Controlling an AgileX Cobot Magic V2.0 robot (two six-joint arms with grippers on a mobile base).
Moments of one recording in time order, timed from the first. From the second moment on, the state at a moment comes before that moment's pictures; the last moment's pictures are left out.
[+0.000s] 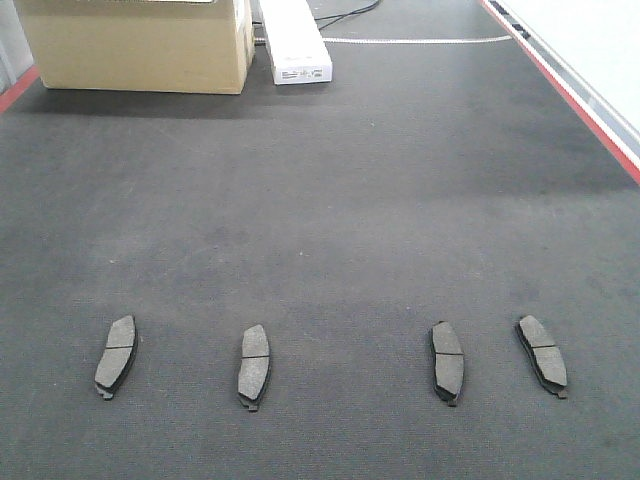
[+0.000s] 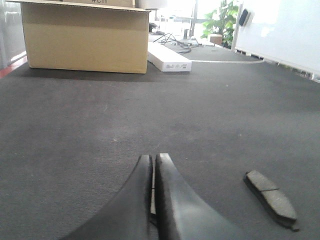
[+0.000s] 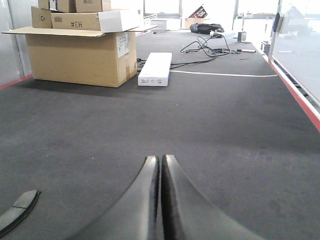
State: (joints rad) left arm -0.13 -0.01 0.03 -0.01 0.12 -0.04; right arm 0.25 0.16 -0.44 -0.07 0.43 0.06
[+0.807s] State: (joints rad) left arm -0.05 -0.01 0.03 -0.01 0.13 -0.01; right arm 0.25 0.16 -0.44 -0.07 0.43 0.06
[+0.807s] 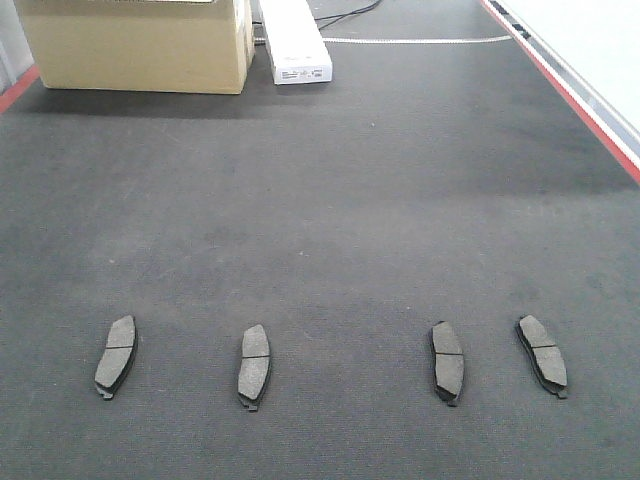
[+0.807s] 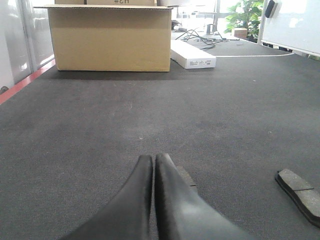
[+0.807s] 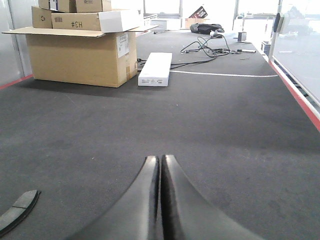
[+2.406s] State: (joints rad) left arm -0.05 -0.01 0.03 -0.01 0.13 -0.01; right arm 0.04 -0.01 0.03 -0.07 0.01 0.05
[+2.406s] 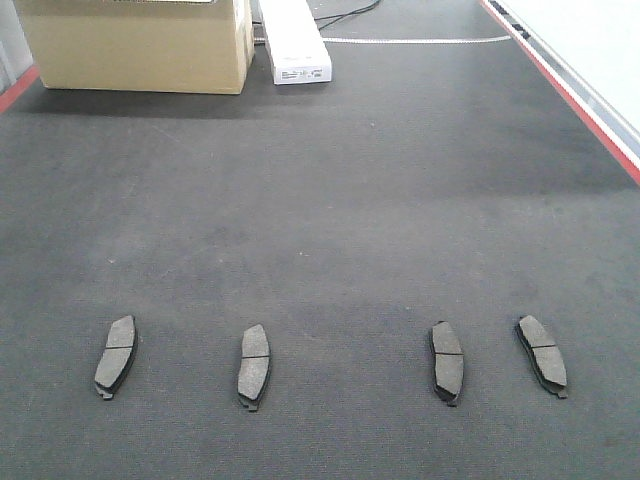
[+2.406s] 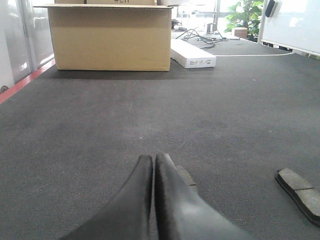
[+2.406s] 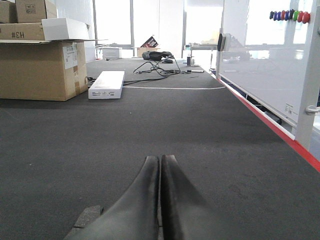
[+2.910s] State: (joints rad) left arm -0.05 -0.01 0.03 -0.01 0.13 -0.01; right arm 0.04 -0.01 0.03 -0.07 0.01 0.05
